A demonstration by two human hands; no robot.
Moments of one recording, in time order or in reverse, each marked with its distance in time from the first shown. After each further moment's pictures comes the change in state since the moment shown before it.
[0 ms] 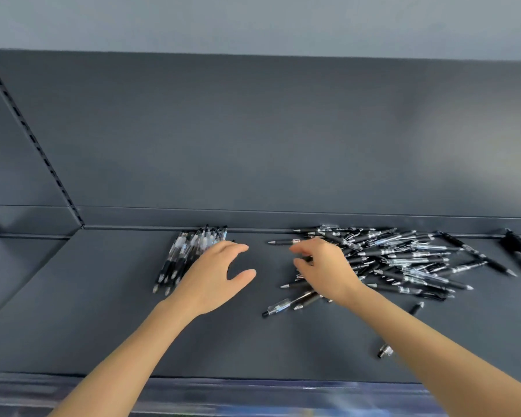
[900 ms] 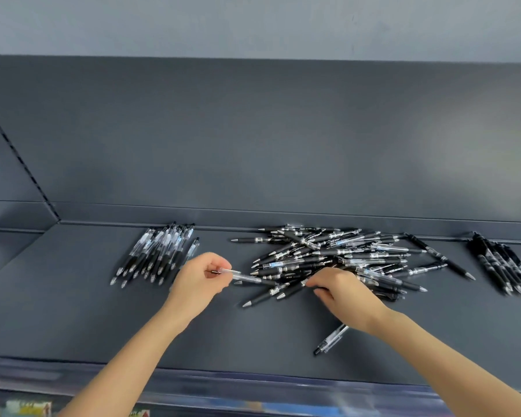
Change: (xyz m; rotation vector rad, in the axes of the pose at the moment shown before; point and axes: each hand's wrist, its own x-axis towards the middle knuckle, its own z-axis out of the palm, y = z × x) left_hand -0.003 0.068 0.051 -0.548 0.165 -0.370; right_hand -0.048 0.119 -0.056 -0.213 -0.177 -0.223
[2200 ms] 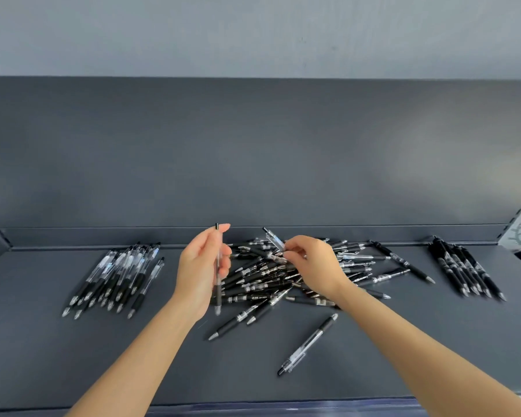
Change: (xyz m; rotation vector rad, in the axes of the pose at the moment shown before) left_hand 0.029 0.068 0.062 -0.696 0.071 0.056; right_hand 0.039 0.004 -0.044 0.331 0.321 0.230
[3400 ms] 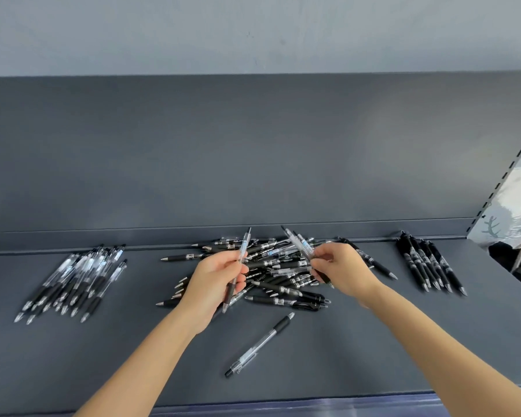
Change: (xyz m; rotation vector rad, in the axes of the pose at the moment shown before) left_hand -0.022 -0.032 0.073 0.187 -0.186 -0.197; right_hand -0.024 0.083 -0.081 0.177 -0.081 0.241
